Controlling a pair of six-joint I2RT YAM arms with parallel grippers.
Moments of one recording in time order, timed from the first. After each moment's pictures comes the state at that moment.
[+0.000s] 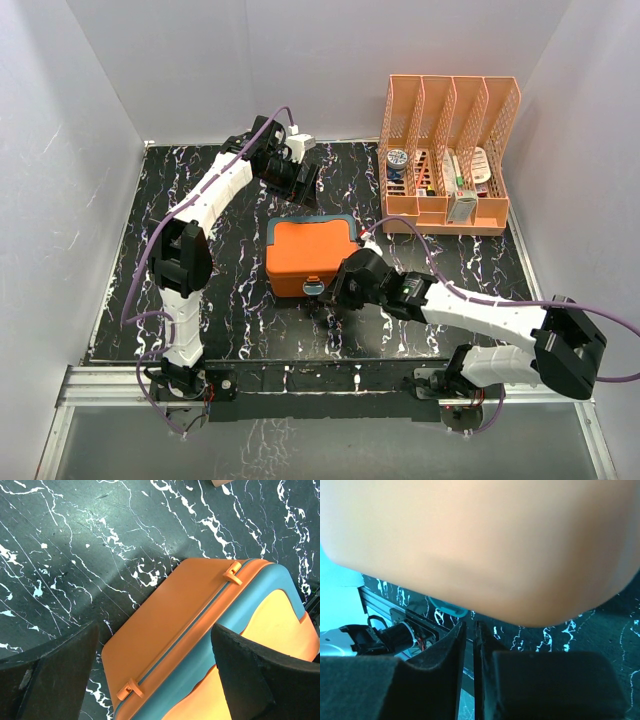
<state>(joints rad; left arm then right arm) -0.40 2.05 1.94 -0.93 0.51 0.07 0.97 1.22 0.73 -0.21 0.06 1.15</state>
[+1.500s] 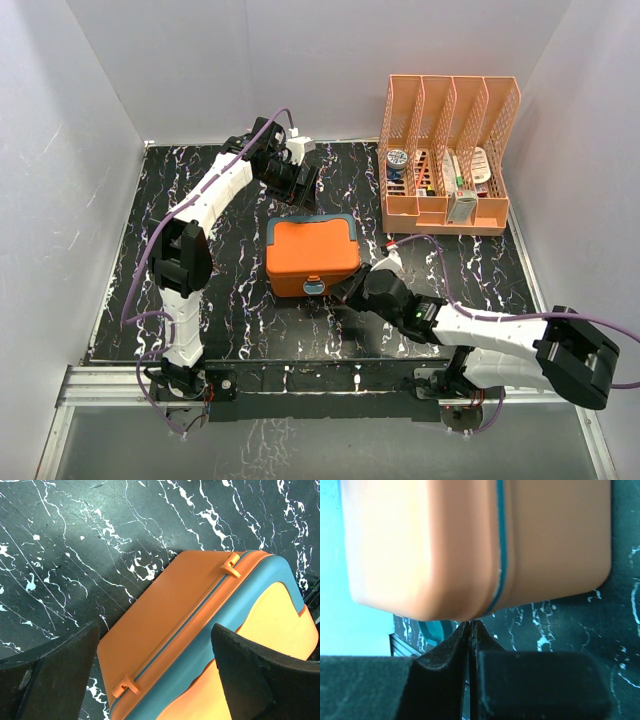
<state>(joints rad) -0.40 2.05 1.93 -0.95 0.52 0.07 0.98 1.12 0.43 0.19 0.29 1.23</state>
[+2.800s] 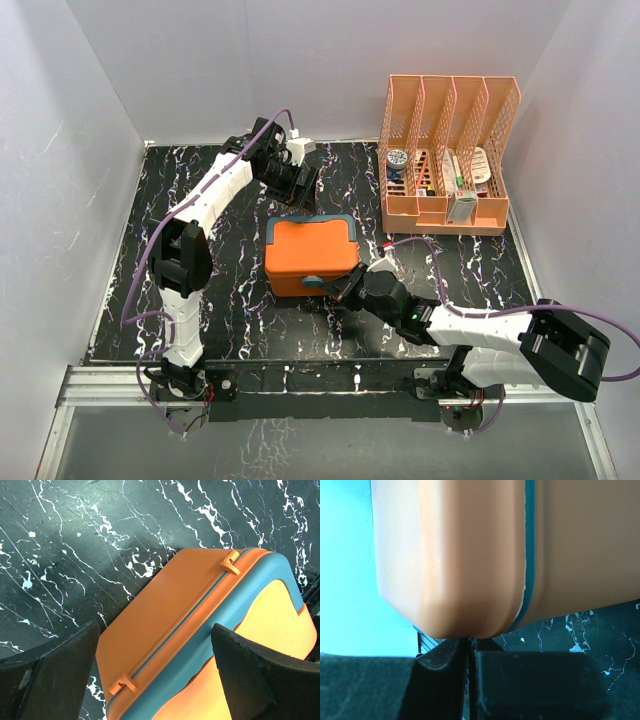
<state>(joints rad) -0.40 2.05 1.93 -0.97 0.52 0.08 0.98 1.19 0.39 0.42 0.24 1.29</state>
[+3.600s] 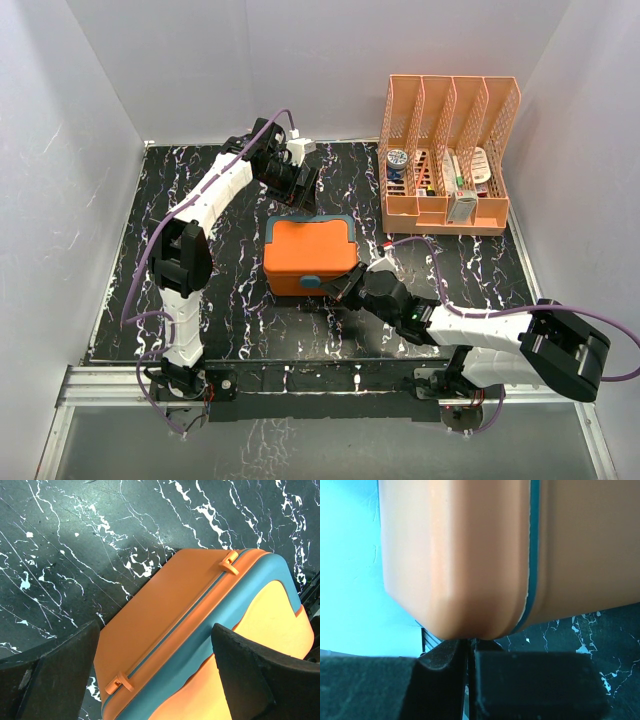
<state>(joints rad) -0.40 2.05 1.93 -0.97 0.53 0.08 0.98 1.19 0.39 0.44 0.23 1.29</state>
